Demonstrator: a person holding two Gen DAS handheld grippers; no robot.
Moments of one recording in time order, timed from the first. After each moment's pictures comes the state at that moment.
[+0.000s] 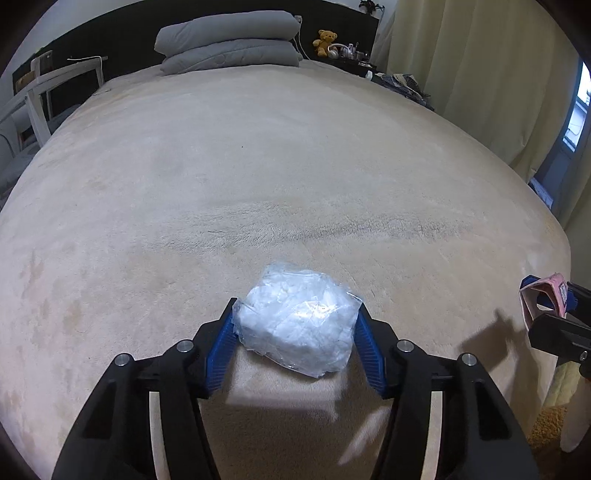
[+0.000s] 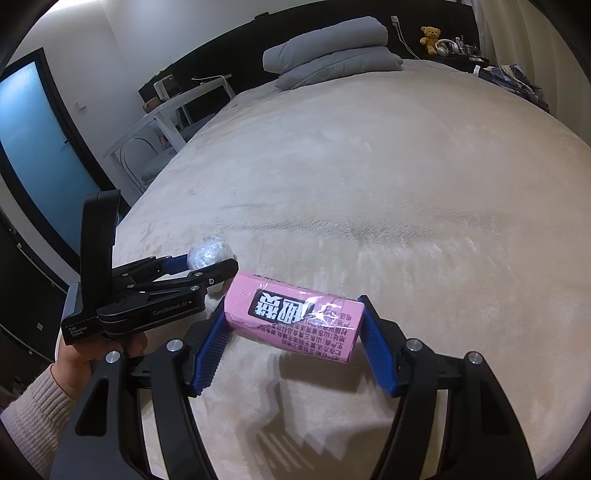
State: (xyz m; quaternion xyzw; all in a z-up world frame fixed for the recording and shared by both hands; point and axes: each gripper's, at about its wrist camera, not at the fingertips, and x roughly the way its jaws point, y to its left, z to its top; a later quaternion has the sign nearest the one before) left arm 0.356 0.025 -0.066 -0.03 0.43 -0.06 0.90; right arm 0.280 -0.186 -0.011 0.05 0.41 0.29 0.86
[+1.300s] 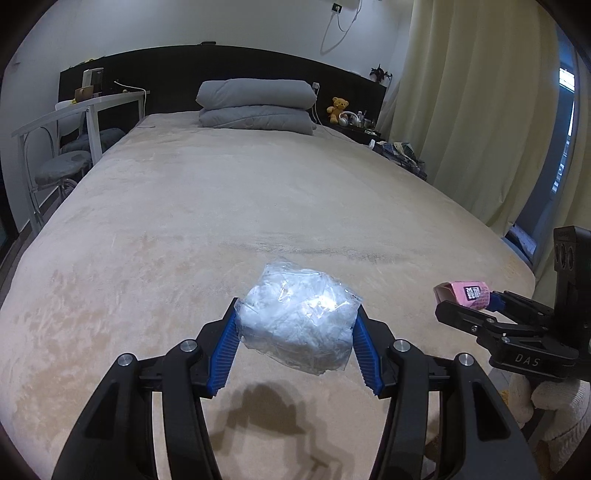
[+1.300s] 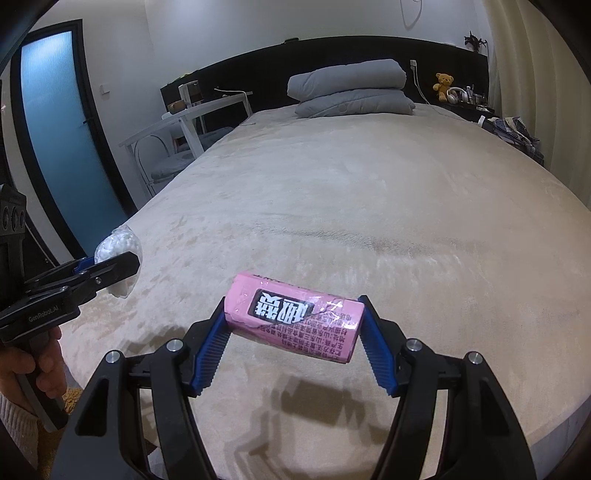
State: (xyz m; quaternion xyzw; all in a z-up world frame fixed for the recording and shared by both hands) left arm 0.184 0.049 0.030 -0.09 0.32 -0.04 0.94; right arm 0.186 -0.173 0.025 -0.01 0.35 0.29 0.89
